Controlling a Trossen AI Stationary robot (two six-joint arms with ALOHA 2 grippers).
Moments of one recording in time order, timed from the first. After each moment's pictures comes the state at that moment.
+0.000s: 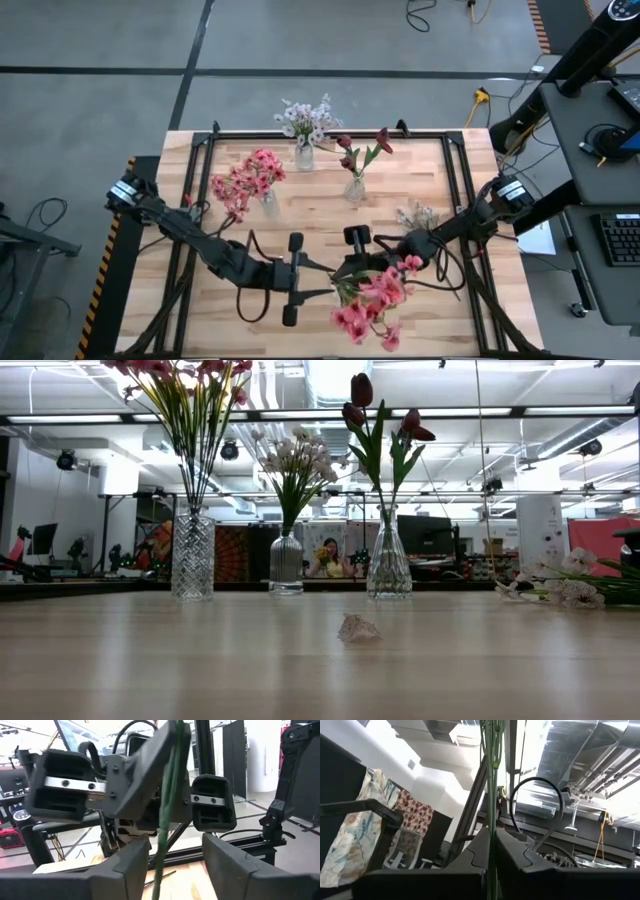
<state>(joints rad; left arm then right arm) -0.56 1.58 1.08 0.59 -0.49 0.17 0.44 1.75 1.02 1.35 0.02 -0.43</state>
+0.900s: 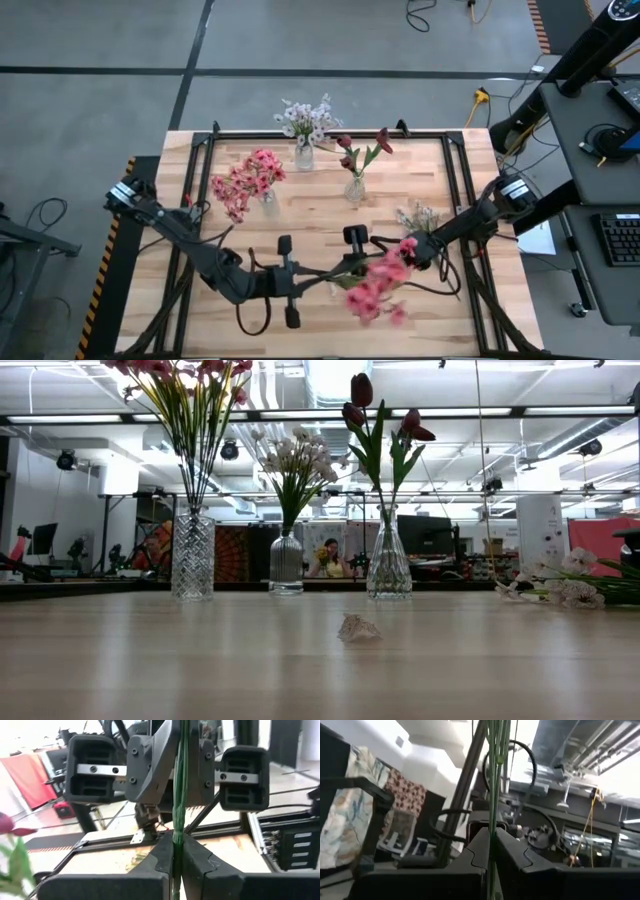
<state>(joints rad) -0.65 1.59 1.16 0.37 -0.78 0.15 0.44 1.73 1.02 1.22 0.12 -0.41</state>
